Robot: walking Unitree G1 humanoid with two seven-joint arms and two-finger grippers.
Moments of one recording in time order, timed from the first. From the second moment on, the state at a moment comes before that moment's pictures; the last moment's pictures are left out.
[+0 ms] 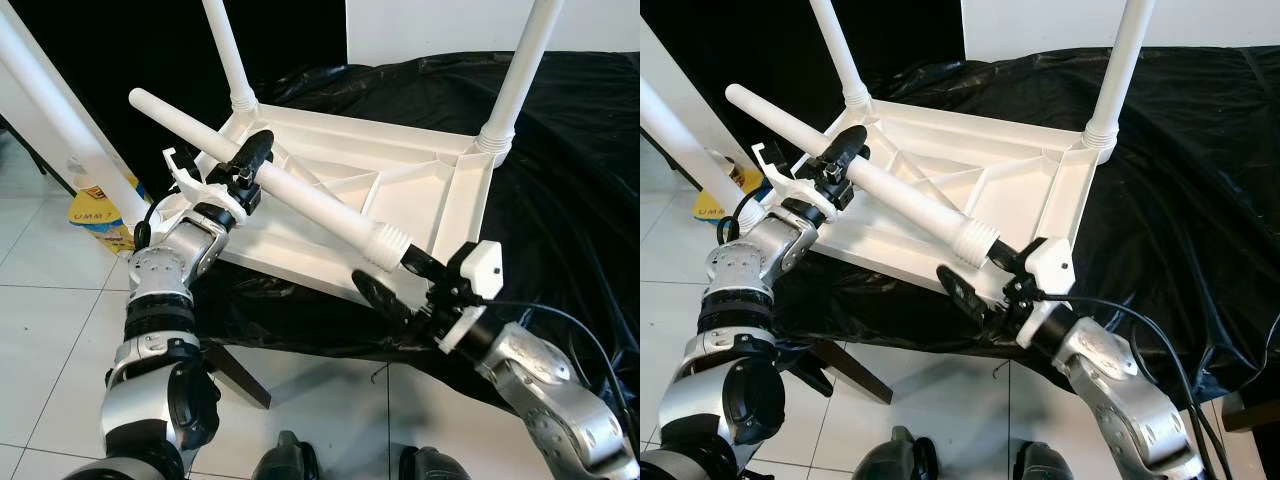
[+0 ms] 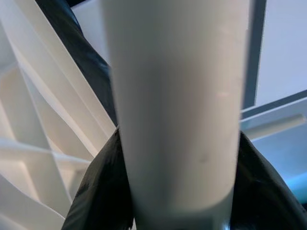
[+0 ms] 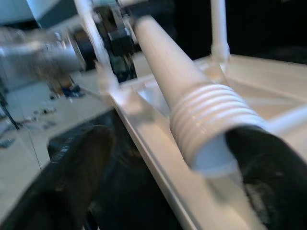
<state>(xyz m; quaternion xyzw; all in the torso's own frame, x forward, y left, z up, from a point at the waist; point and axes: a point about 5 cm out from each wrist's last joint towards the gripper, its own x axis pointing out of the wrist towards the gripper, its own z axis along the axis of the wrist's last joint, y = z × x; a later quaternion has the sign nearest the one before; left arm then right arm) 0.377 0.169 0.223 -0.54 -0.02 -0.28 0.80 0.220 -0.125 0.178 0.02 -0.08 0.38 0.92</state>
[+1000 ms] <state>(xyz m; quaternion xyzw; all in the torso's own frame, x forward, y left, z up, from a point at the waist) 0.371 0.114 0.269 -0.35 -0.07 -0.36 0.86 0.235 -0.148 0.191 -0.07 -0.06 0.35 0.93</state>
